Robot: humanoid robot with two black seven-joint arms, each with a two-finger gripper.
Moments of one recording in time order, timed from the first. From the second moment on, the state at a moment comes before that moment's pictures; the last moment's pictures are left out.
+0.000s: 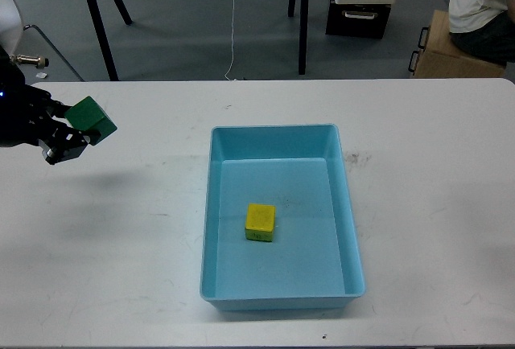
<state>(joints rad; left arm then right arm) -1.13 1.02 -0.32 -1.51 2.11 -0.49 -0.49 -0.18 -0.50 1.50 1.57 -1.05 -0.08 0.49</state>
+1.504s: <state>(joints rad) -1.15 0.40 -0.29 -1.39 2.18 -0.49 -0.49 -0.33 -0.50 1.61 1.35 -0.99 -0.10 0.49</state>
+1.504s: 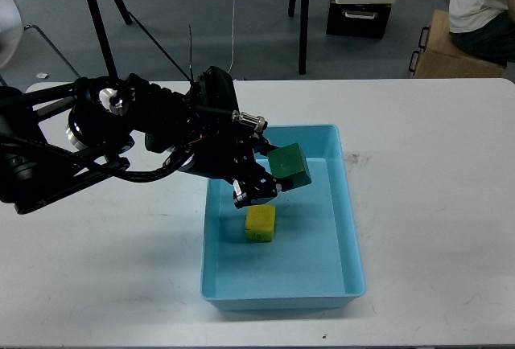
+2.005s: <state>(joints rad) -1.12 0.39 -0.29 -1.36 2.18 -0.49 -0.49 -0.33 -0.50 1.61 1.35 -0.99 -0.10 0.49</state>
